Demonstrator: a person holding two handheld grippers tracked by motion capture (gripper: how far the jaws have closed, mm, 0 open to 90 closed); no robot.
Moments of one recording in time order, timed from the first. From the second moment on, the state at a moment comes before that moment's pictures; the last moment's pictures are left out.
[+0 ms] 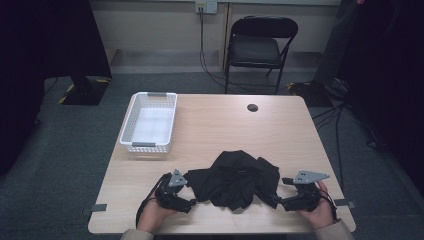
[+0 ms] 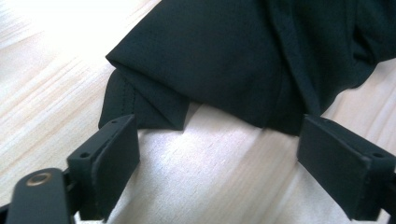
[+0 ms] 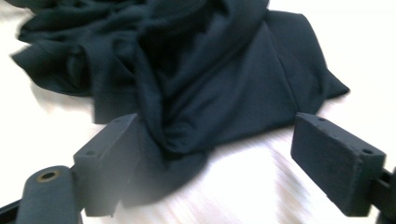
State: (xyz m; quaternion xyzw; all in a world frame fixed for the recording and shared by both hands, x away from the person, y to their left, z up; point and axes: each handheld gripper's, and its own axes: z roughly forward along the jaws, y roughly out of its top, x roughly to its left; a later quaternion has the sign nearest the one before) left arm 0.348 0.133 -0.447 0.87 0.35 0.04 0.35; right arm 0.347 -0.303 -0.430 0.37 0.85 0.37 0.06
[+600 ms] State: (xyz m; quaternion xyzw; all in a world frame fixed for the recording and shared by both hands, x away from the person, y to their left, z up) left arm 0.347 0.123 -0.418 0.85 0.33 0.03 0.40; right arm 0.341 -0.285 -0.410 0.33 0.83 0.44 0.05
